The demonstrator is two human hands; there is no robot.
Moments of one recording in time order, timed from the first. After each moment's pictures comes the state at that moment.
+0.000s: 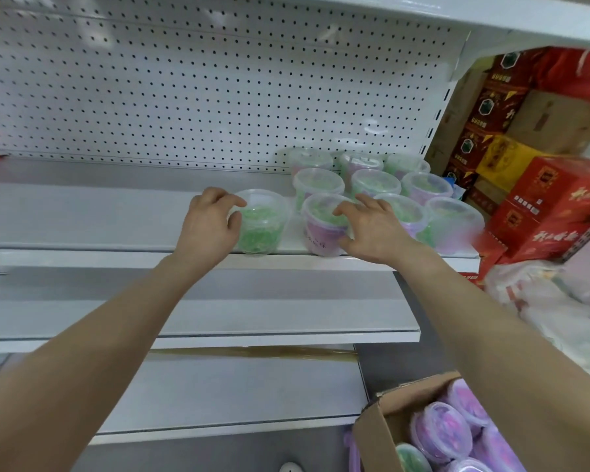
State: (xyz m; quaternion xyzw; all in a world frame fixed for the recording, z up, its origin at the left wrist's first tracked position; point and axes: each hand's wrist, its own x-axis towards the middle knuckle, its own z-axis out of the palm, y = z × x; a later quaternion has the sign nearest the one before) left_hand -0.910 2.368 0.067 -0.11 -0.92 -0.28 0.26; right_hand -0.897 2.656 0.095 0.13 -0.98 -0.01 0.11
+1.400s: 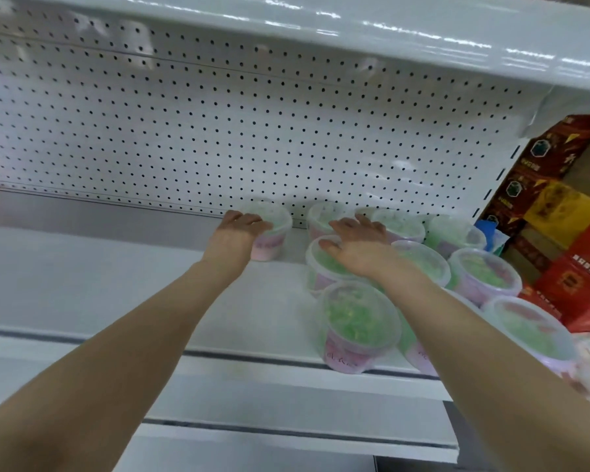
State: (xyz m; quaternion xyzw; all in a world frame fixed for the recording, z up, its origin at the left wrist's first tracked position) left_hand -1.101 2.386 0.066 -0.17 -0.95 -0.10 0.24; right_hand -1.101 2.632 0.111 0.09 -1.00 -0.03 0.02
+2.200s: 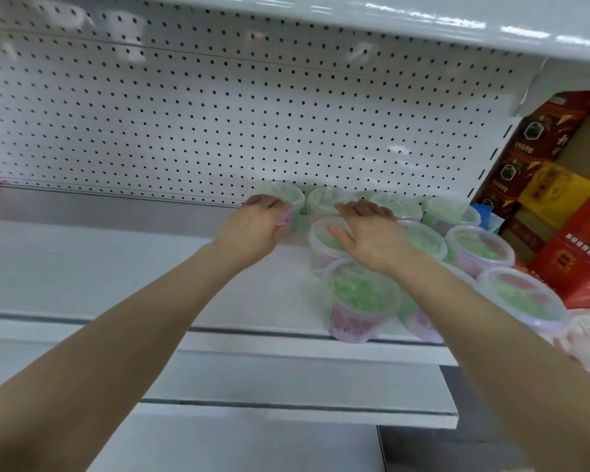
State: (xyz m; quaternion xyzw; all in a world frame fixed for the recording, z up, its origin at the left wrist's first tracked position) left_hand -1.061 2.409 0.102 -0.22 -0.94 -0.13 0.21; right_hand -1.050 2.641 0.119 0.15 -0.98 -0.02 0.14
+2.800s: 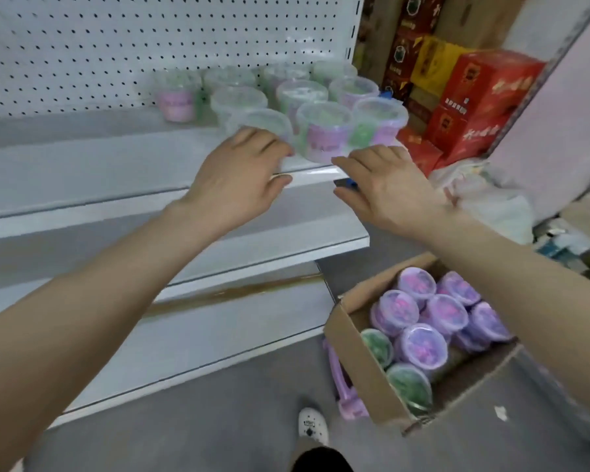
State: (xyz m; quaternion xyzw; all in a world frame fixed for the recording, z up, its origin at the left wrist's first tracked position) left_hand -0.826 2.479 0.097 -0.45 -0.85 -0.10 0.26; right_hand -0.751 2.724 0.079 0.14 -0.95 -0.11 0.25
